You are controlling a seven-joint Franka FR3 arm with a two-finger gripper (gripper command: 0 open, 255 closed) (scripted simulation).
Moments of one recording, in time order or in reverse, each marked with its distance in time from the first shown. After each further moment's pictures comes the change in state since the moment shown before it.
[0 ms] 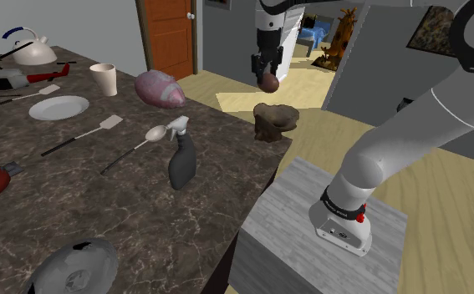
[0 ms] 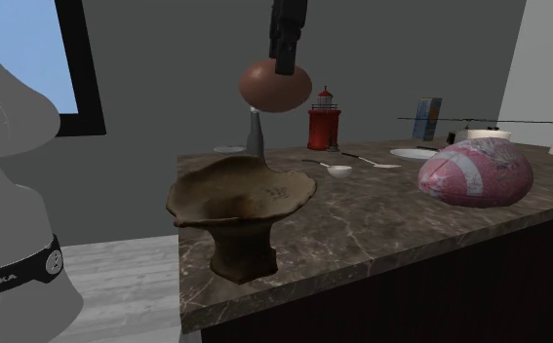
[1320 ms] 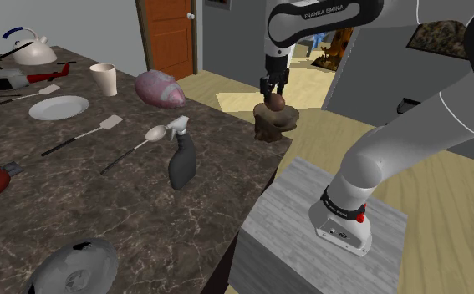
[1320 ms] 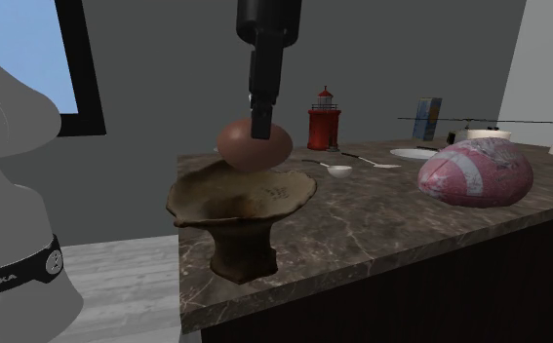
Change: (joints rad) arm -0.023 -0.078 -0.042 -0.253 -0.028 0.179 -0.035
